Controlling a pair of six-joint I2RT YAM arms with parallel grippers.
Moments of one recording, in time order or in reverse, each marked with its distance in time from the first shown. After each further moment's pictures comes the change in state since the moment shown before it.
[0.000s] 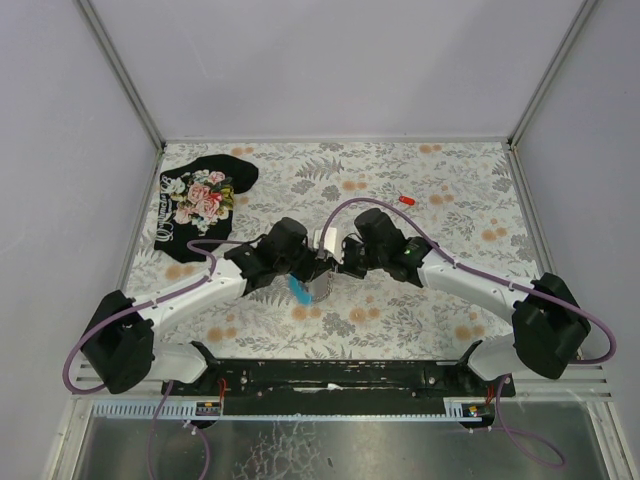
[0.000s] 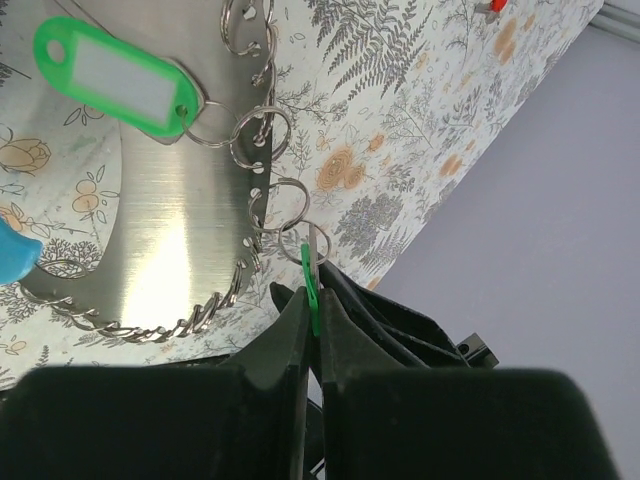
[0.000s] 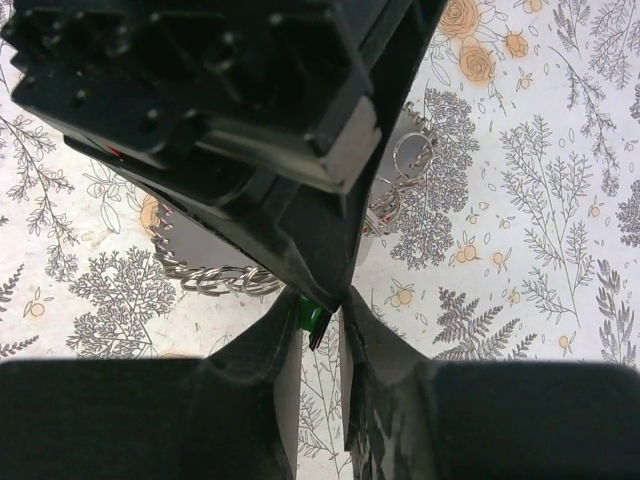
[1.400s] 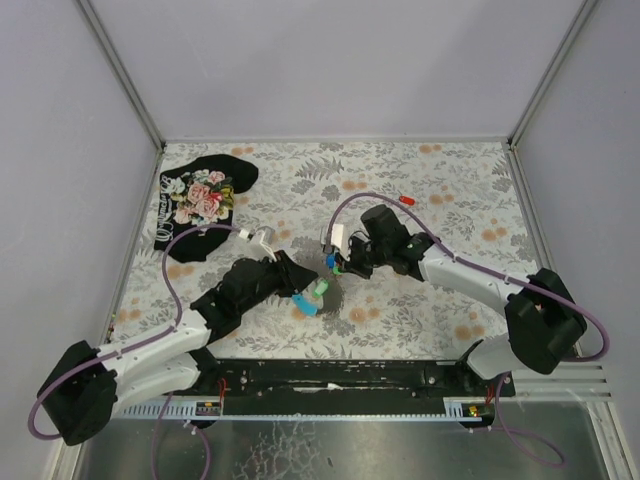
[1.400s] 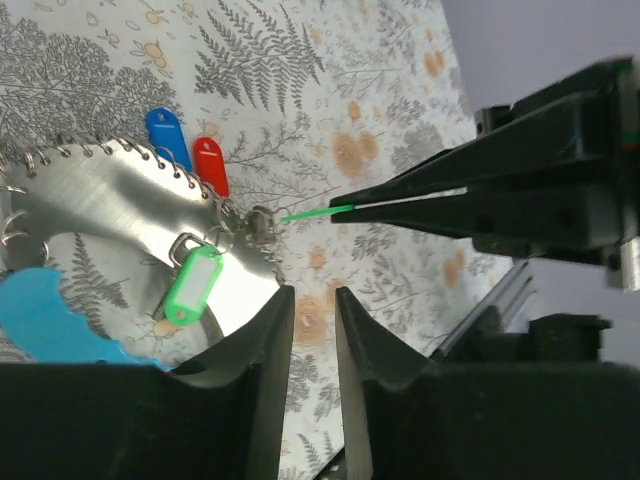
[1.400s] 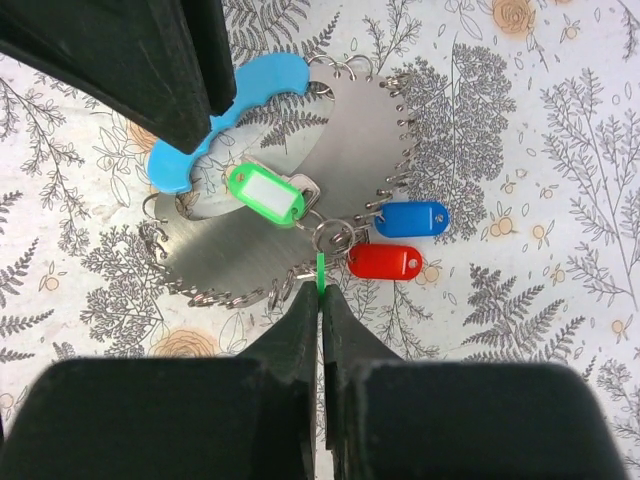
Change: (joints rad) left arm 0.006 -0.402 -0.505 0.602 -0.003 0.784; right arm -0.060 0.029 -0.012 -0.035 -0.066 0.000
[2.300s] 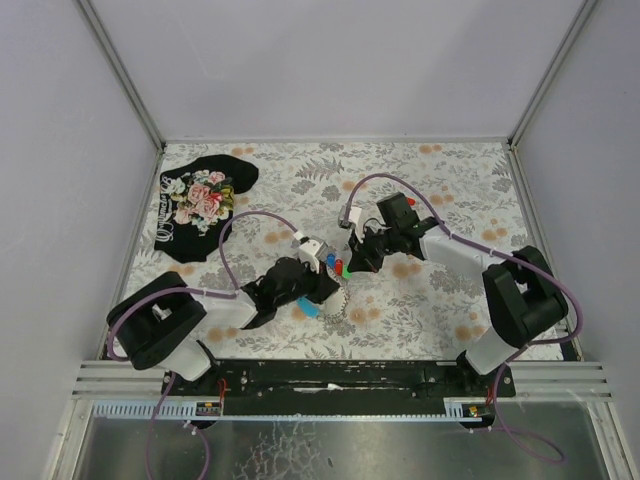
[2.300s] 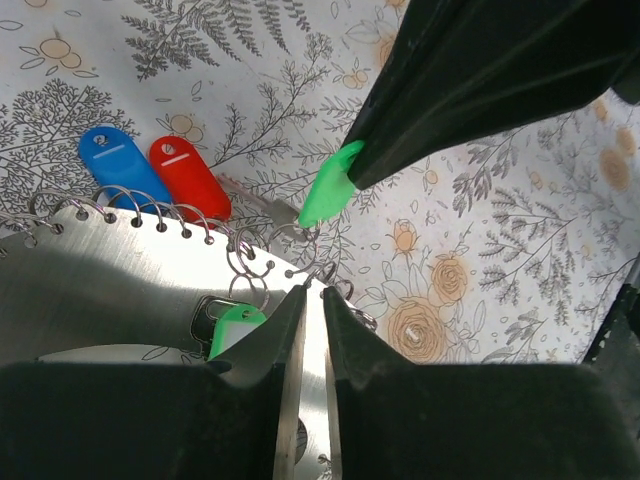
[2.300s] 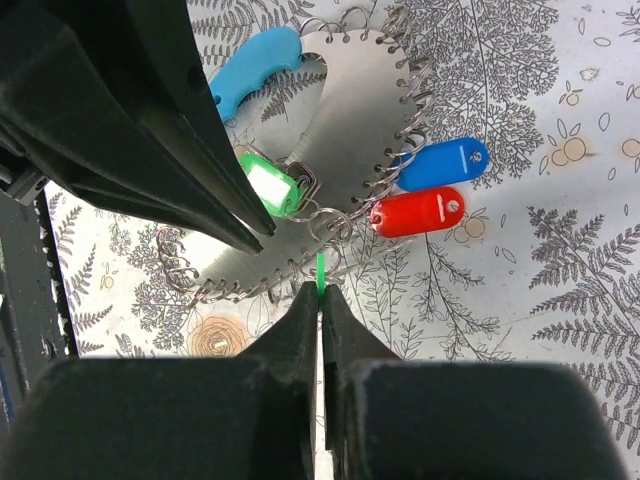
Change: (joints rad) left arm -0.080 0.573 0.065 0.406 0.068 0.459; right arm -0.204 0.148 0.042 -0.050 -0.269 0.158
